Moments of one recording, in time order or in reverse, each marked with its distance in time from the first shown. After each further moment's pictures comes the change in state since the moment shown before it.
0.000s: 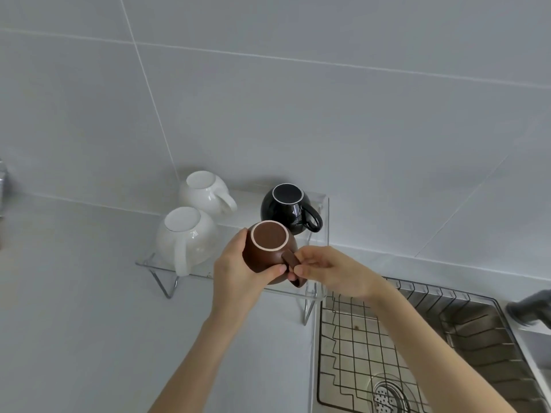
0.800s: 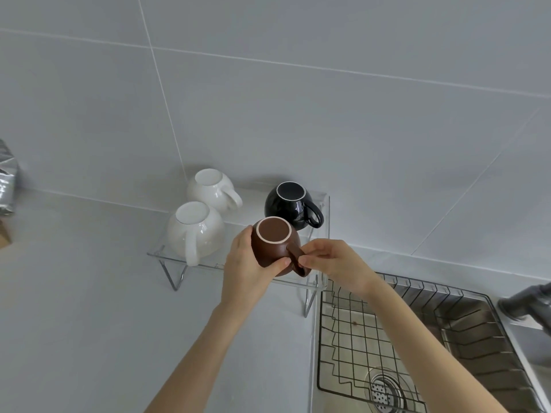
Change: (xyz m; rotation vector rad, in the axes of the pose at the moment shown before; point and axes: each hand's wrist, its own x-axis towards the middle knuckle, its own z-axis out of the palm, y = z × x) left_hand -0.006 -0.003 0.005 0.064 -0.025 -0.036; right_hand -0.011 0.001 0.007 0.039 0.268 0.118
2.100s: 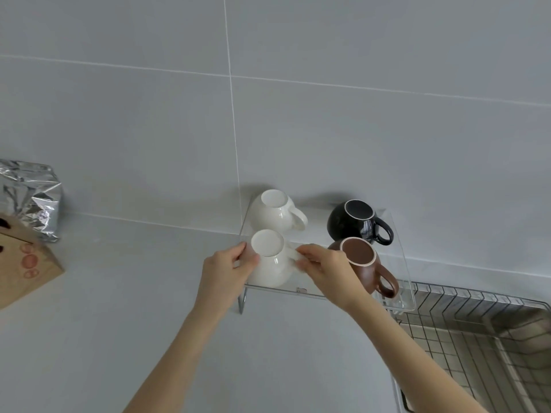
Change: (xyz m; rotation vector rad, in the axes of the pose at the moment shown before) left_hand 0.058 -0.070 -0.158 0.044 -0.143 0.001; right_hand 0.063 -0.058 0.138 -0.382 0.290 -0.187
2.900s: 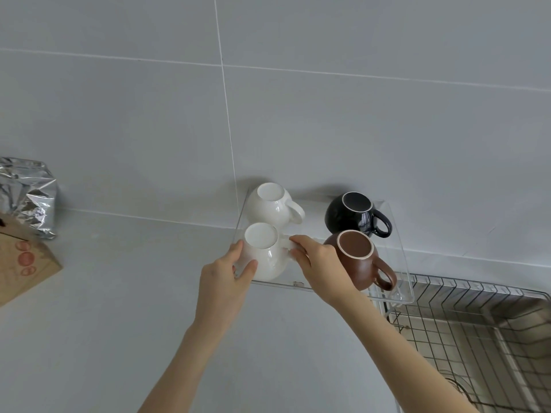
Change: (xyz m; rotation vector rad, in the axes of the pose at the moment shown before) left_hand -0.020 0.003 0.011 0.065 0.110 -0.048; right_hand 0.002 -0.004 0.011 -0.128 0.060 -0.040
